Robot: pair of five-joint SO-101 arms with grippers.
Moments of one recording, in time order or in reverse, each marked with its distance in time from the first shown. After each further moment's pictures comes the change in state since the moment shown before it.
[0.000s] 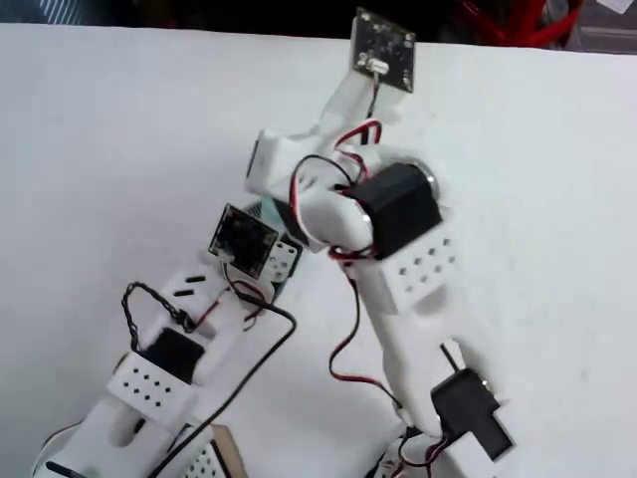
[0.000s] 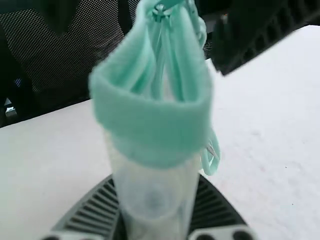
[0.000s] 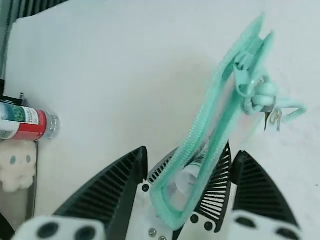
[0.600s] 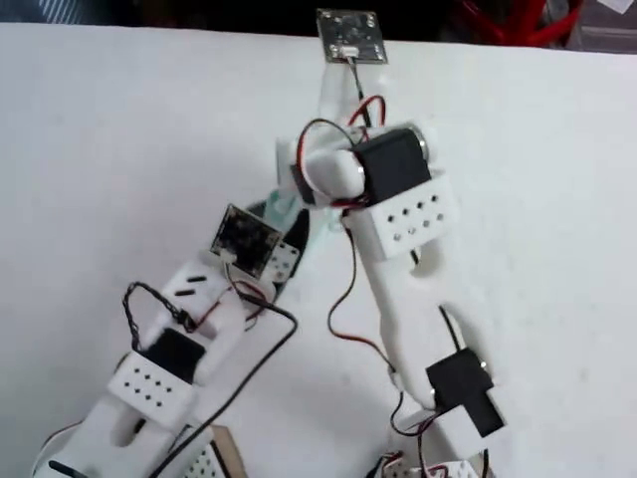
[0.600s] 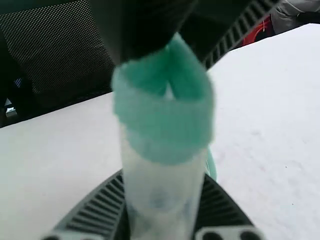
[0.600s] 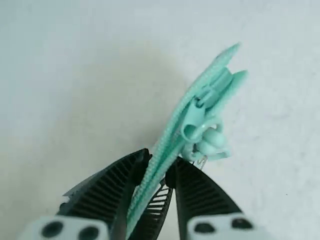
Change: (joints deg) left arm 0.0 0.0 0.0 0.3 0.6; right arm 10.5 5.6 2.8 0.0 26.1
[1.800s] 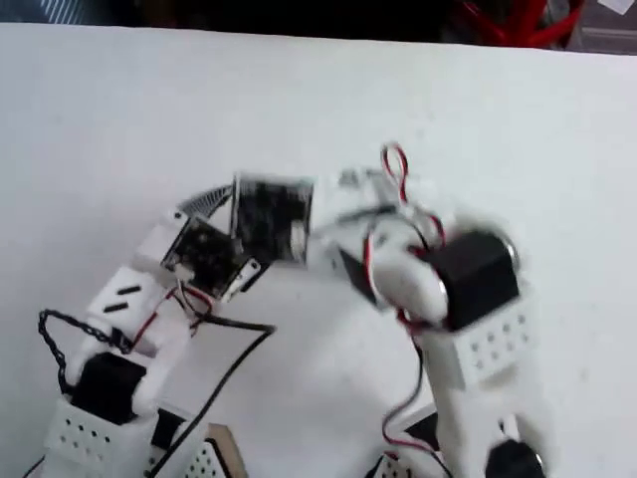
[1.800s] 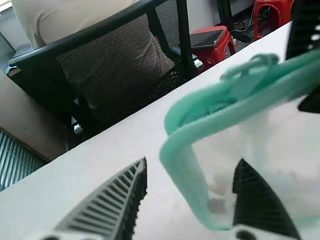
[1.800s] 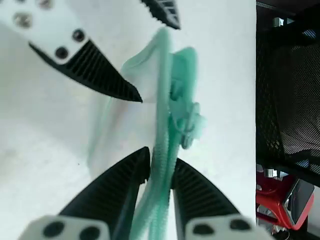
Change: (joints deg) left arm -7.3 -13.2 -20.0 34.1 -16.4; right arm -3.2 -31.8 22.1 0.1 81.6
